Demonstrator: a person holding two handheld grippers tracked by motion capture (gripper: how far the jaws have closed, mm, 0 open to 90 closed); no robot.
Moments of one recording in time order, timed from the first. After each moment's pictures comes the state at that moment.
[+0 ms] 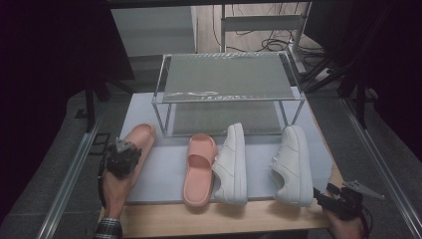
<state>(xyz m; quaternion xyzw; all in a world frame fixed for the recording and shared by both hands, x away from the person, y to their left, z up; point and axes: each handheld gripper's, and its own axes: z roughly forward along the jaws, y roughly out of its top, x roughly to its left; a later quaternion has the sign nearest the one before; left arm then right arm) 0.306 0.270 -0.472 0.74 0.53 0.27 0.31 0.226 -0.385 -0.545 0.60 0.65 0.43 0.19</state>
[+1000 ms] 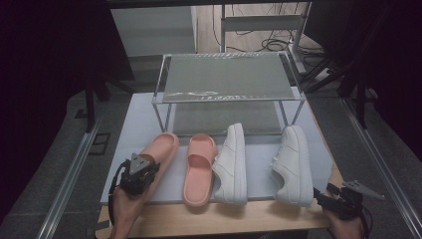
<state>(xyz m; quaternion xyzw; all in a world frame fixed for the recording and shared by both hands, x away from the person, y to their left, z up) 0.259 0.213 -0.462 0.78 0.46 0.25 0.36 0.226 -0.385 -0.545 0.60 0.65 0.43 0.19</state>
